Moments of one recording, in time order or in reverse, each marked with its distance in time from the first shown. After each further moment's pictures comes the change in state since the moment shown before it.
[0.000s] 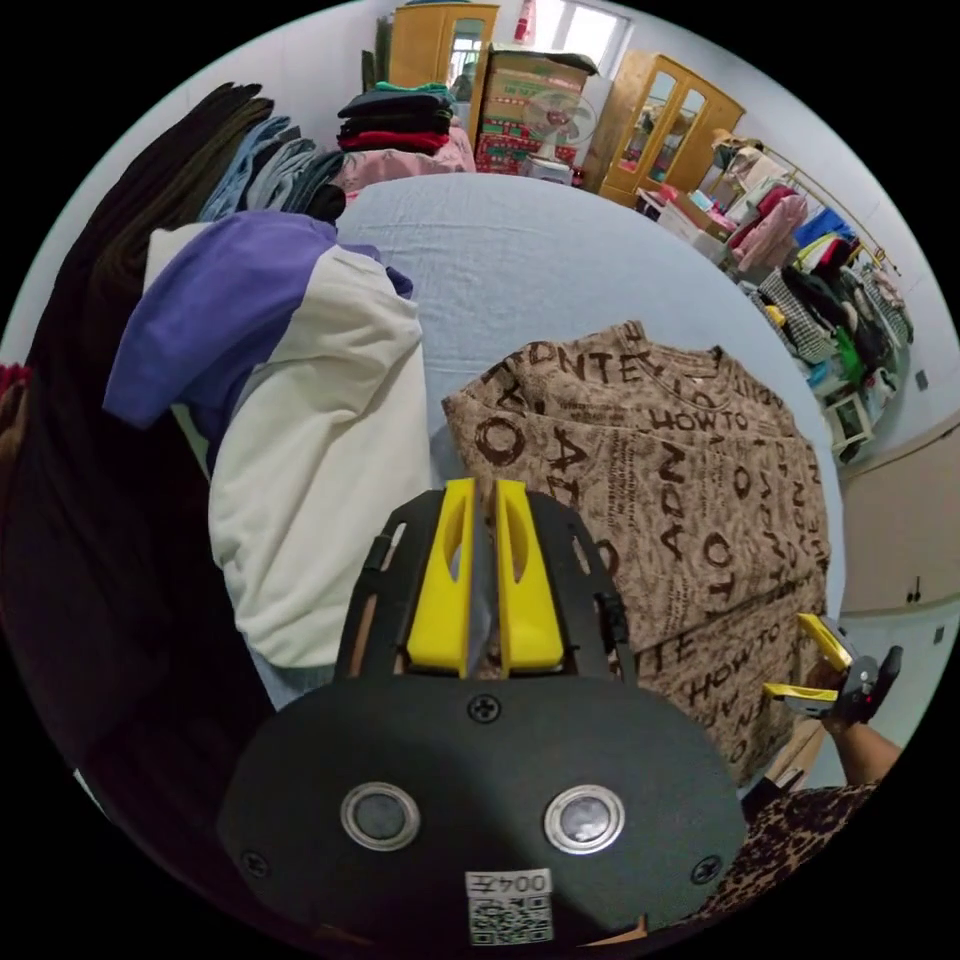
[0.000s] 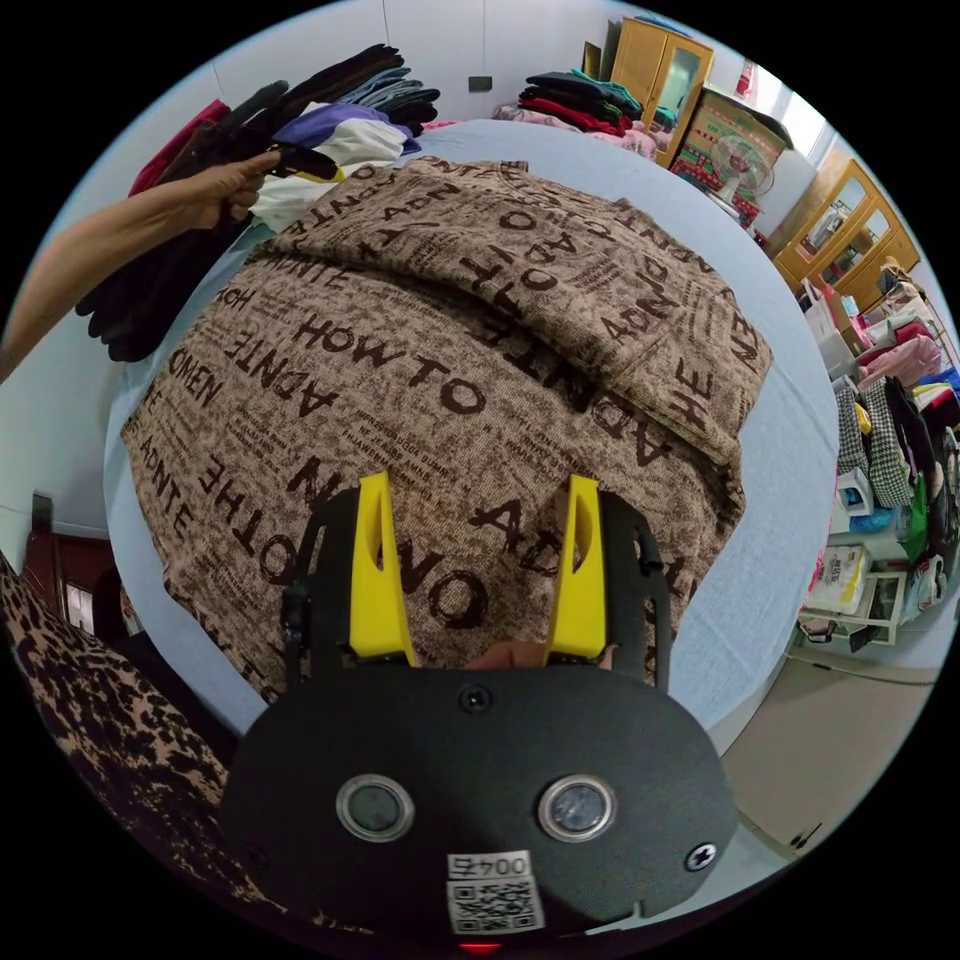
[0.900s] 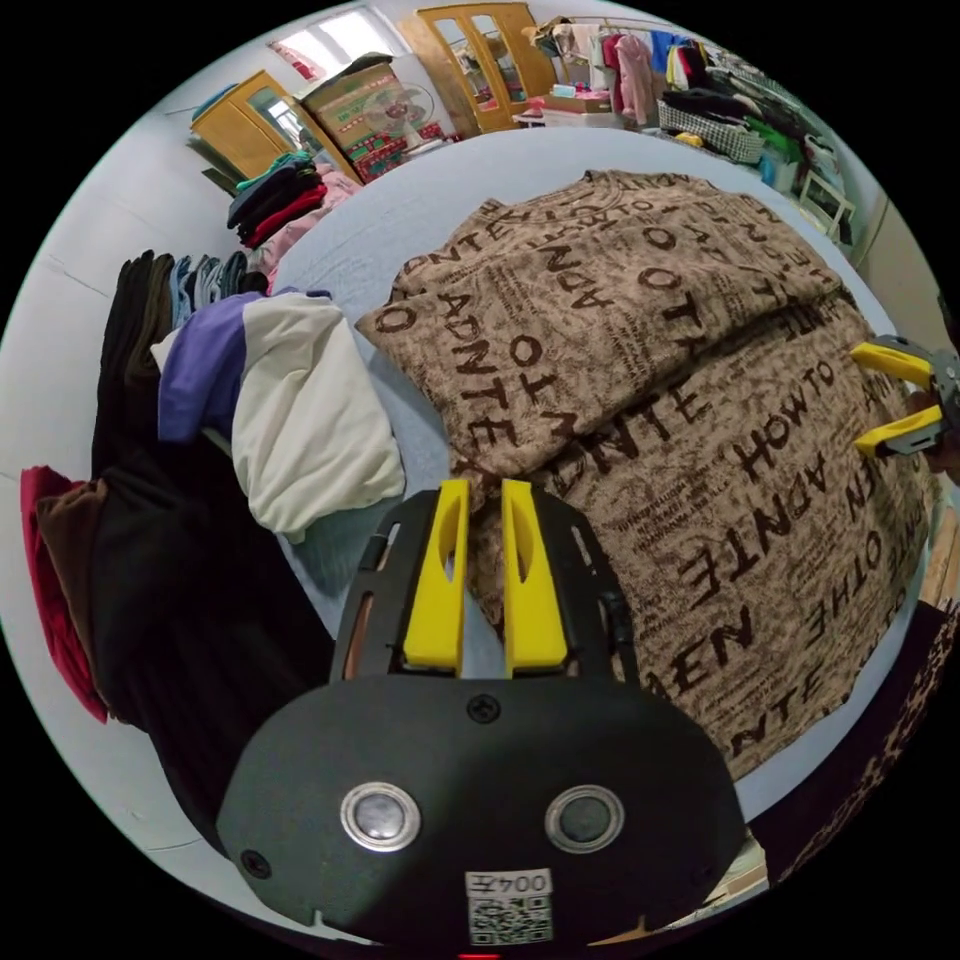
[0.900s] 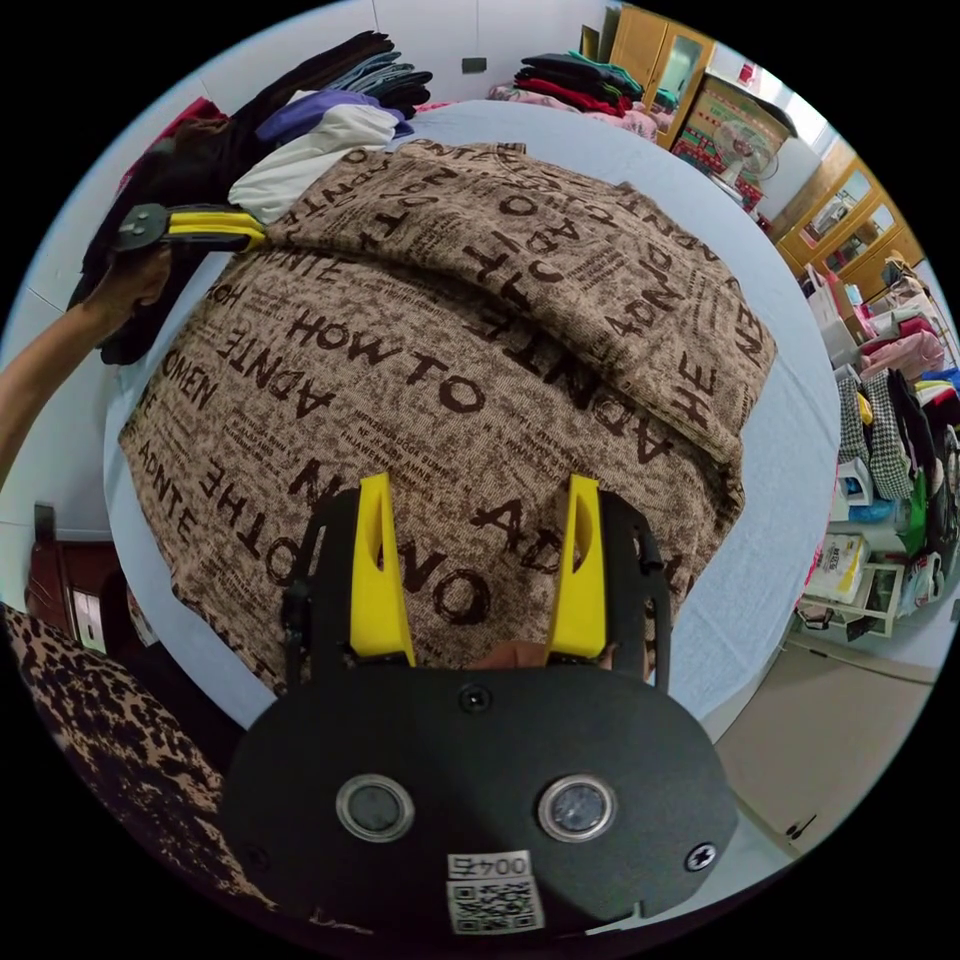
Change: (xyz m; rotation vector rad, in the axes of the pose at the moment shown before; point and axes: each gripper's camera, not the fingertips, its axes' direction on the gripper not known) left arm 0.157 0.112 -0.018 -0.033 -0.284 0.441; right arm -0.019 -0.033 -0.045 -0.069 -0.001 0.014
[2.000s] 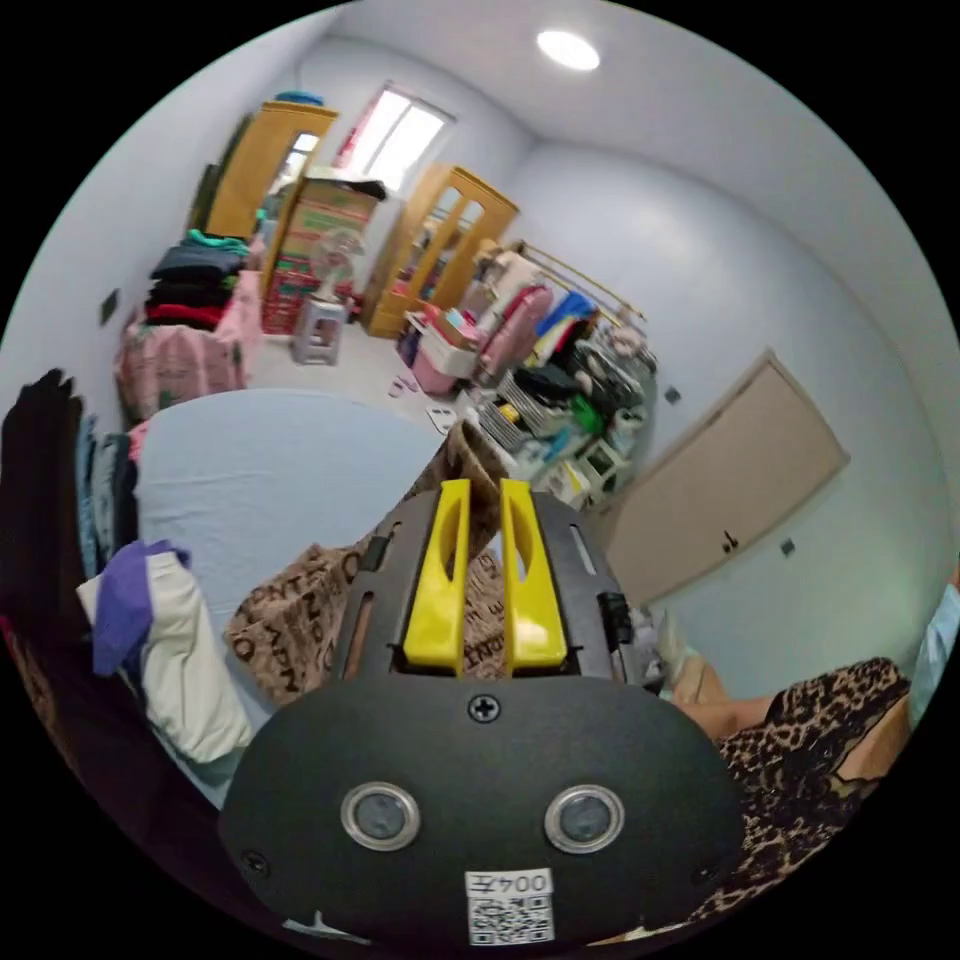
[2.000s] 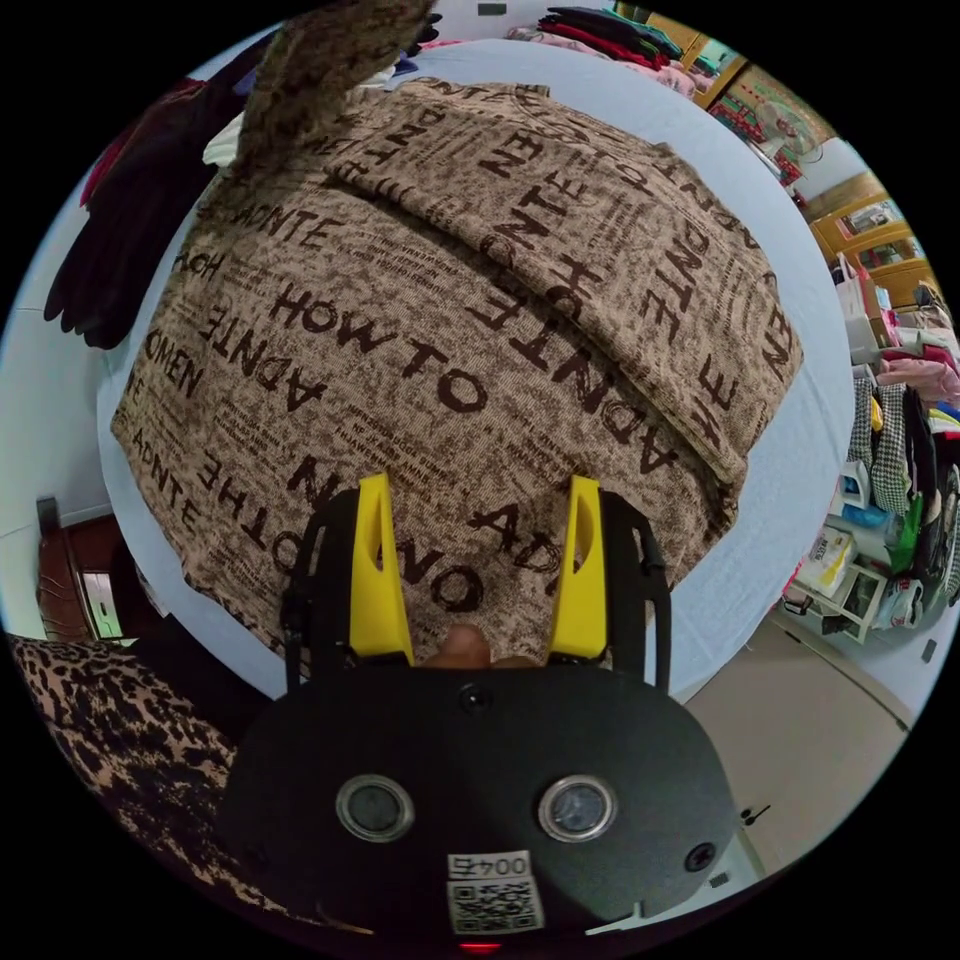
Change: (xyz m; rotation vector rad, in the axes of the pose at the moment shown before) left arm -0.073 -0.159 -0.300 0.532 0.774 -0.198; right arm -0.022 -0.089 -0.055 -0.223 0.005 -0.037
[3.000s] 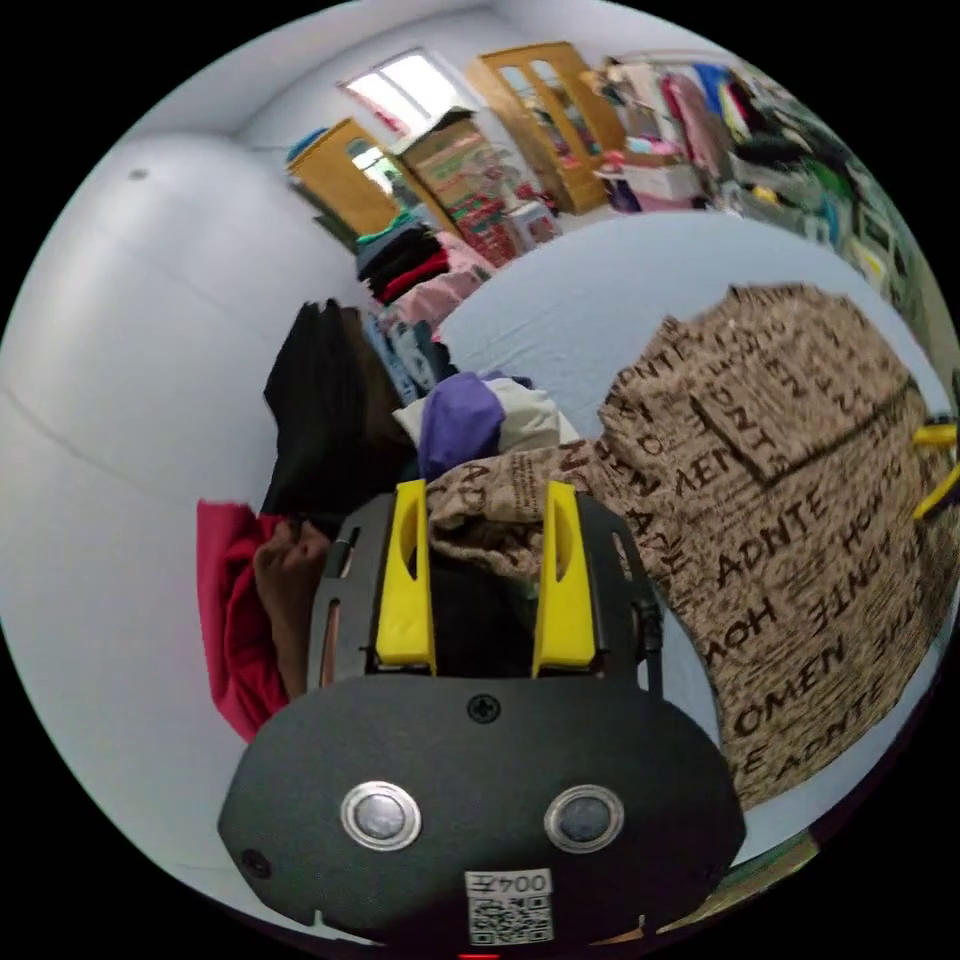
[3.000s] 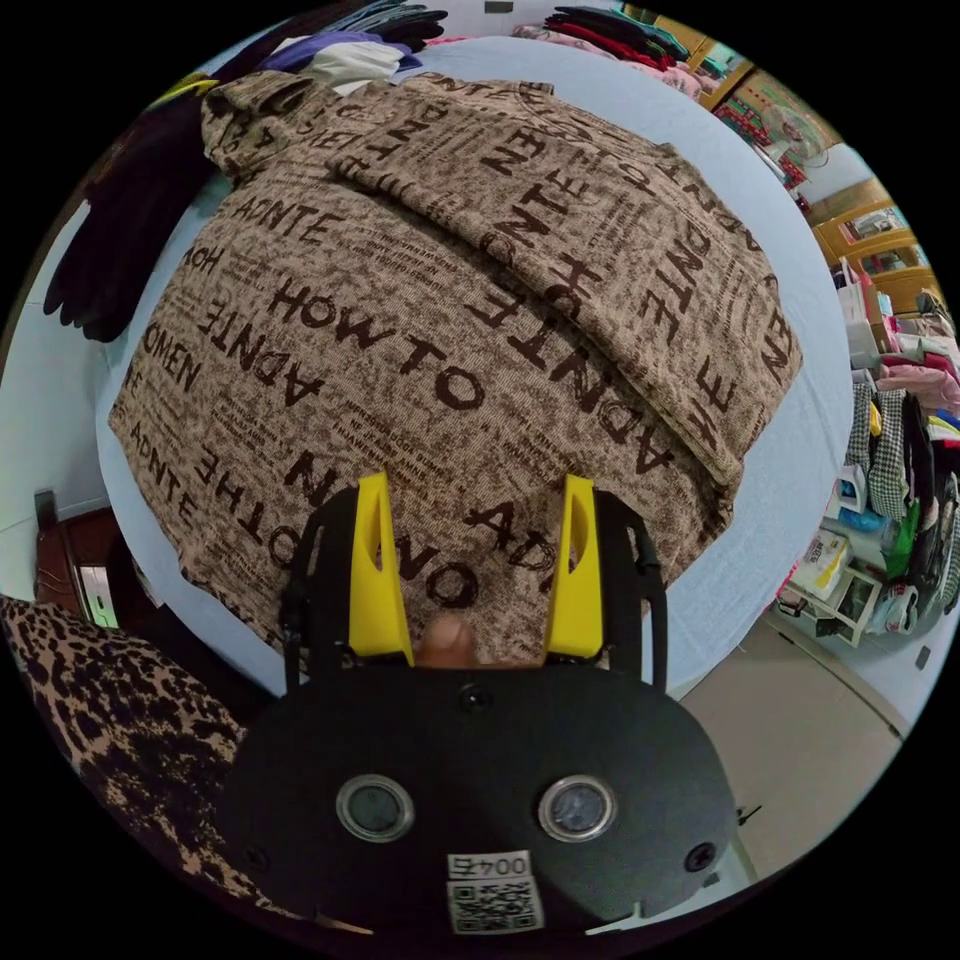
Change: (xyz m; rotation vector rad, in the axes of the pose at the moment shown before) left arm -0.074 0.178 0.023 -0.328 -1.042 0.288; right arm -0.009 -0.008 -0.013 -0.015 0.008 -0.014
